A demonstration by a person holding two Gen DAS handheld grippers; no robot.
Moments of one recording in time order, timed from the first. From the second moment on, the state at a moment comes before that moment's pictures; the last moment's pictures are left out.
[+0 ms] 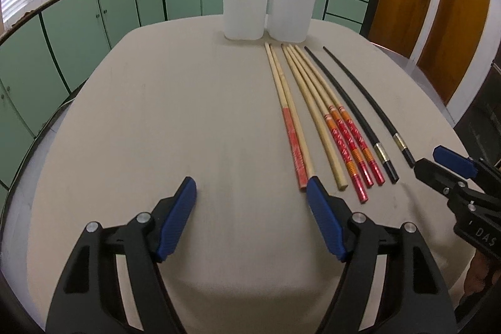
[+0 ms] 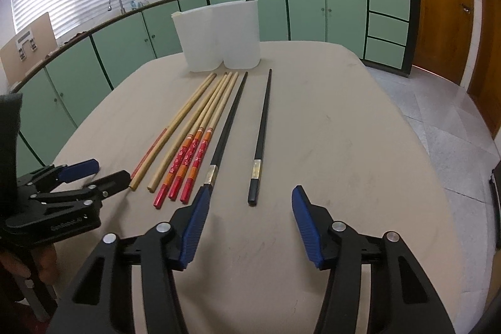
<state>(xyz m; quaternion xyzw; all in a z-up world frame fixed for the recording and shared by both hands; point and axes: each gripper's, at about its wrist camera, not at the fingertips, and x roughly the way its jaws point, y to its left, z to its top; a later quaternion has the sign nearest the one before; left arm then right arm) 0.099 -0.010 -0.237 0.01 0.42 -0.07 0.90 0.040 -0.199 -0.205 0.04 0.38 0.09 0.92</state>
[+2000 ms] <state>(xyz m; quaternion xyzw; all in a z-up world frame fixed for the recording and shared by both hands) 0.093 -0.022 -0.146 0.03 0.32 -0.13 0.94 0.050 -0.214 -0.144 0.02 0.32 0.10 0.94</state>
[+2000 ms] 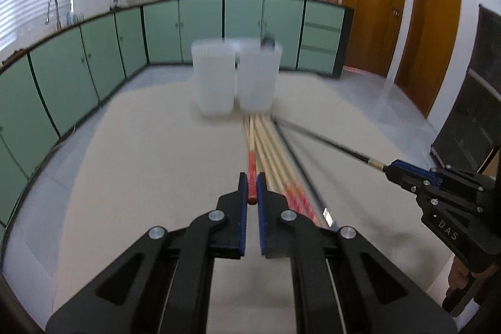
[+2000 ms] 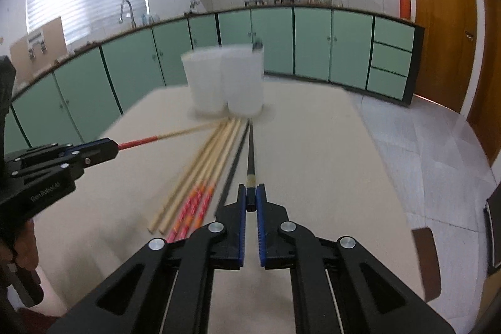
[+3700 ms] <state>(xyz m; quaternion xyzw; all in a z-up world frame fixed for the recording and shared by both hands) 0.218 -0.012 0.033 0.00 0.16 -0.10 0.98 0.226 -0.208 0.088 0.03 0.14 0.17 0.98</state>
